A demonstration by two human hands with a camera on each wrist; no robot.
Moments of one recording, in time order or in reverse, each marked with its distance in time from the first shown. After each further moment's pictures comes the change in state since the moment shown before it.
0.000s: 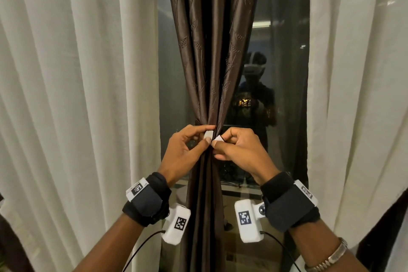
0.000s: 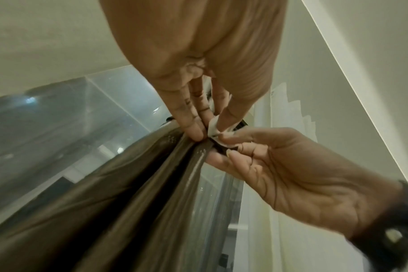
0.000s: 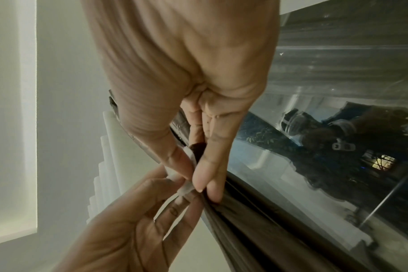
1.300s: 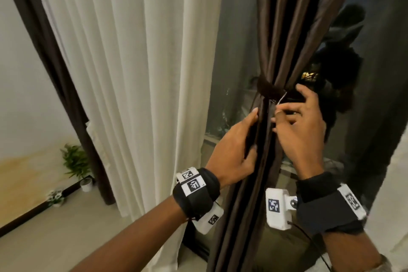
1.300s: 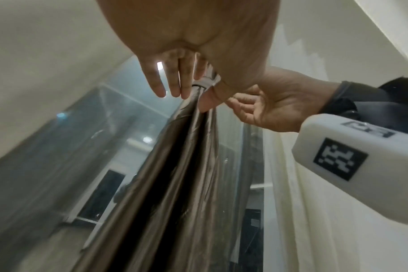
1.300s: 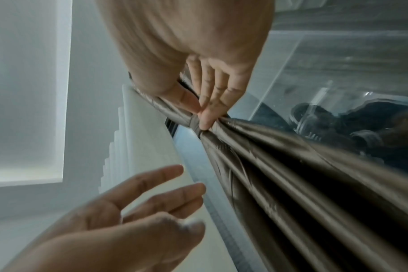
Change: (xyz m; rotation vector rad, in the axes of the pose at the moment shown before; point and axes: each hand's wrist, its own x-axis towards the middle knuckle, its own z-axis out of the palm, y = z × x) left_hand -0.084 -0.030 0.042 0.320 -0.002 -0.062; right_hand 0.007 0.058 0.028 -0.068 0.296 -0.231
